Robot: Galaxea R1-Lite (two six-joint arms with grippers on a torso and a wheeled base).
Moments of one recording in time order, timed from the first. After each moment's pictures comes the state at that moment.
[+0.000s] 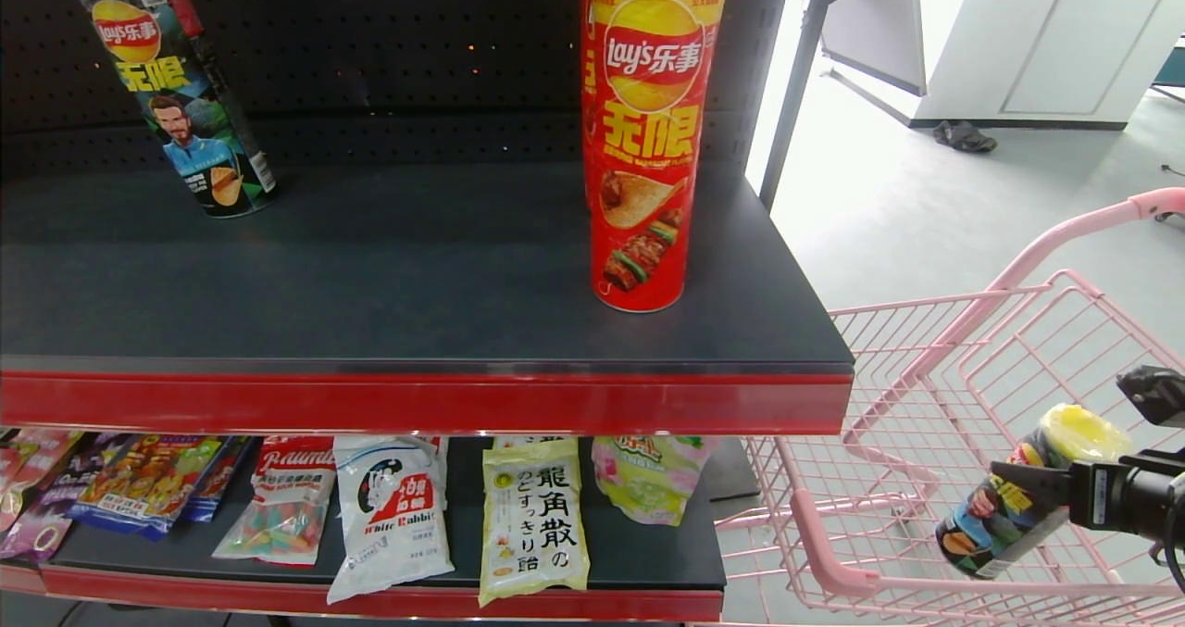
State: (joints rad) left arm 0.00 0.00 0.00 0.00 0.02 0.00; right arm -0.37 1.55 -0.35 -0.54 0.36 -0.13
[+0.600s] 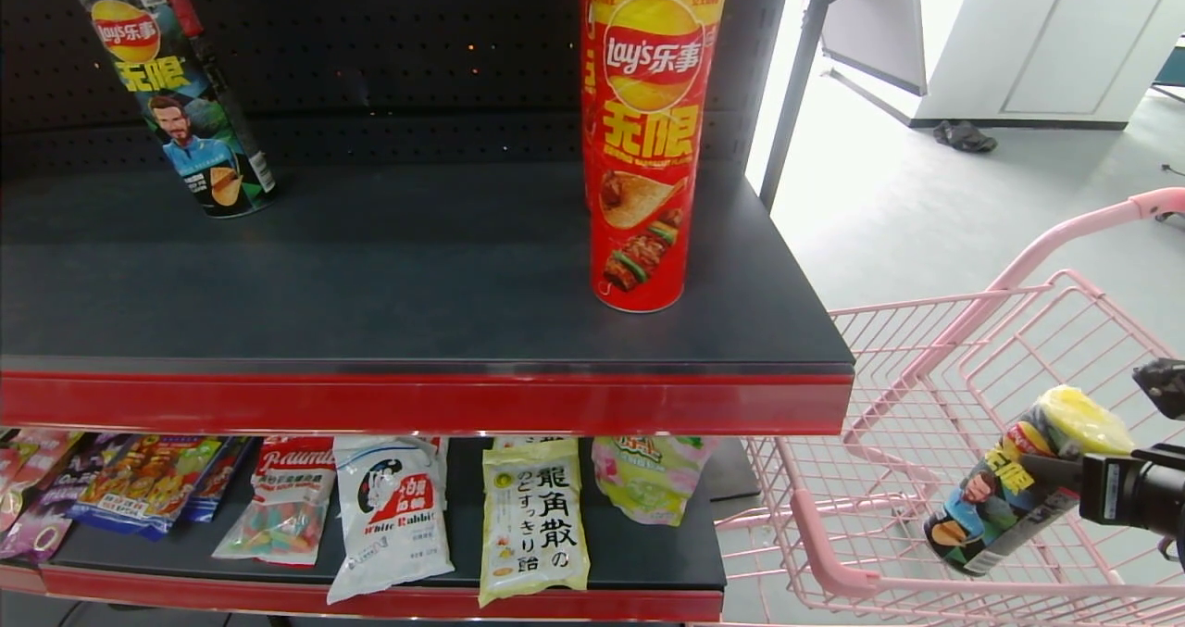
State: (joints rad) left arm 0.00 0.00 0.00 0.00 0.02 0.00; right arm -0.39 1.50 -0.35 -0.54 0.40 -0.12
